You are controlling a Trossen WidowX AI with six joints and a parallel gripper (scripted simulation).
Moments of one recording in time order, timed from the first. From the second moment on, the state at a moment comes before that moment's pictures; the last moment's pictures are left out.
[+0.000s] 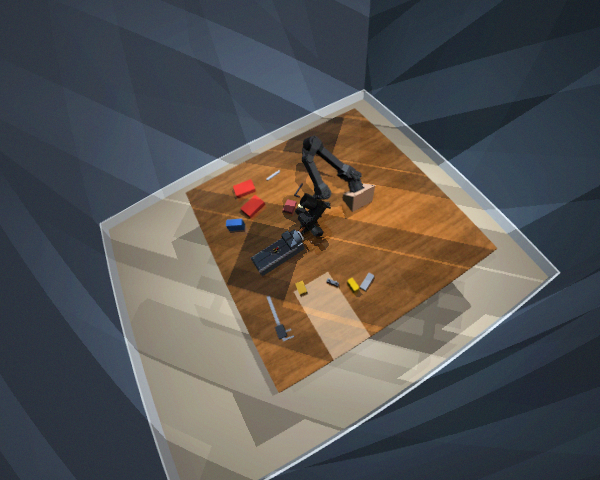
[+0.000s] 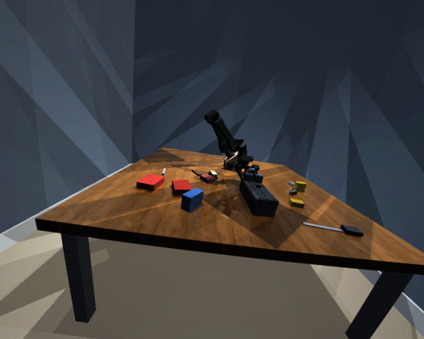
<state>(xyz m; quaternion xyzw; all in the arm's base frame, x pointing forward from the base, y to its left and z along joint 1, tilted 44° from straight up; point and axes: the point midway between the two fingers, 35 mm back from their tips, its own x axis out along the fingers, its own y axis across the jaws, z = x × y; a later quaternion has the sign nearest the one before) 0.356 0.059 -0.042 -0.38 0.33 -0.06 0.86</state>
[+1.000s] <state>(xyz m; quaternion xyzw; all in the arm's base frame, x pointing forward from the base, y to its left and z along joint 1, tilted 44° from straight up) 0.352 0.067 -0.068 -0.38 0.33 -0.06 0.86</state>
